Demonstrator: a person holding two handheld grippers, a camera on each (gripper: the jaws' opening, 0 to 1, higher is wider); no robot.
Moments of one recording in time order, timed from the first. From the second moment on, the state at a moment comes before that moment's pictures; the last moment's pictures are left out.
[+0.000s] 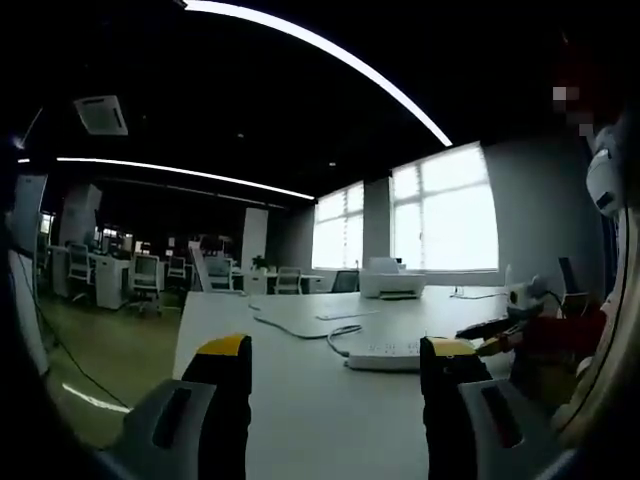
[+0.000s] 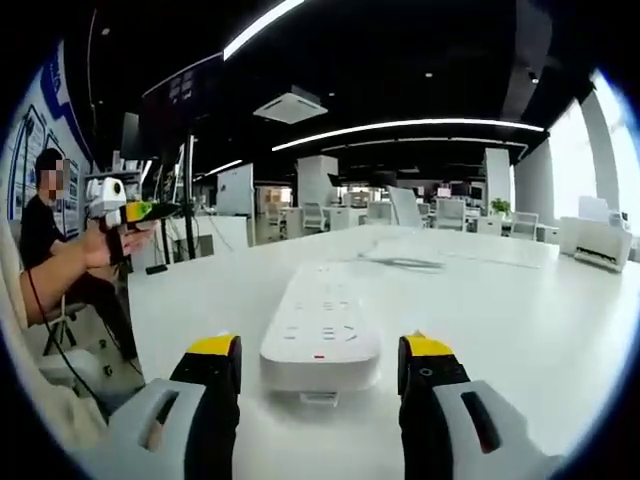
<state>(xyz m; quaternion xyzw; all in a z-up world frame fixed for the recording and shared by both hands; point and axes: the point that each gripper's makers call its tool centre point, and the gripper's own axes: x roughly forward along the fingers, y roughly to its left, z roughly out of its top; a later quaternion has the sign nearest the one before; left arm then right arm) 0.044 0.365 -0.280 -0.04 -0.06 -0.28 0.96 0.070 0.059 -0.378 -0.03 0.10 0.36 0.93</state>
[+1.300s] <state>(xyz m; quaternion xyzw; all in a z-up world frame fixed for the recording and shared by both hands) 0.038 0.374 -0.278 -0.05 -0.07 -0.26 0.96 0.075 0.064 -0.390 -0.05 0.13 0.35 0.92</state>
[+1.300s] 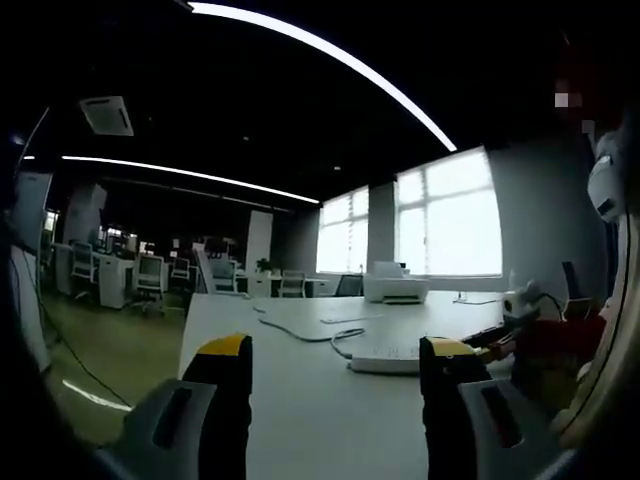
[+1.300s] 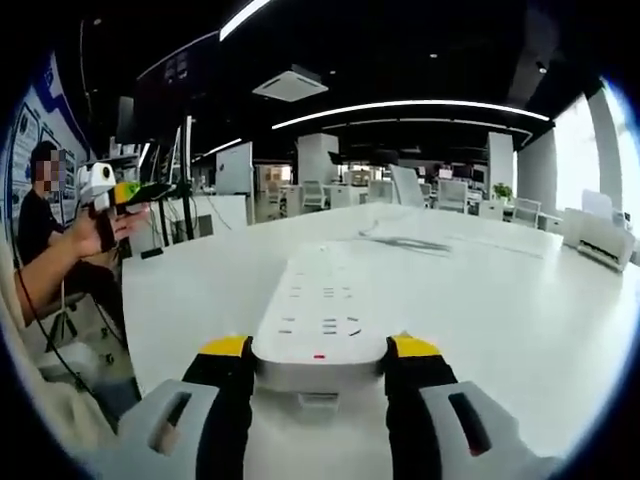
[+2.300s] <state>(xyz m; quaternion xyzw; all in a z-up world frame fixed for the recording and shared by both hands) 0.049 0.366 -0.285 -0.09 -0.03 -0.25 0.96 0.074 0.062 -0.391 0.00 0.18 0.36 0.92</state>
